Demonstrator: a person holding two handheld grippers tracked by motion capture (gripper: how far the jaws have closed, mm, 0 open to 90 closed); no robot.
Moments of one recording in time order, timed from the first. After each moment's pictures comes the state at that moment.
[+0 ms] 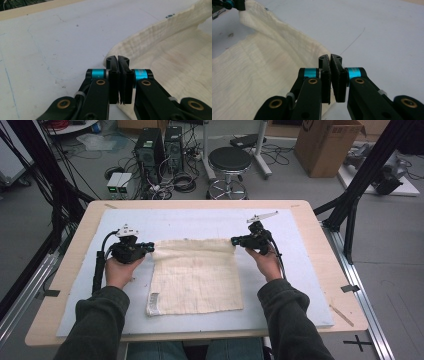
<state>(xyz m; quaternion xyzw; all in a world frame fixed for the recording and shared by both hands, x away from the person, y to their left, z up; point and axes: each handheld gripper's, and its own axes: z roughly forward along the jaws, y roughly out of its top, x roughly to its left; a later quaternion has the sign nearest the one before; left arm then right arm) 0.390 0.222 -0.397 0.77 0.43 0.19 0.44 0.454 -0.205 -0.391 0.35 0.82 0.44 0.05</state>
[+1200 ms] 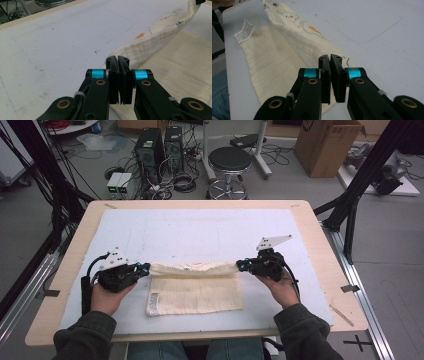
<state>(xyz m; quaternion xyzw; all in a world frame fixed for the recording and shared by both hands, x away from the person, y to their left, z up) 0.301 0.225 -0.388 0.78 0.35 0.20 0.47 0.361 -0.223 -0.382 0.27 0.85 0.46 0.05</state>
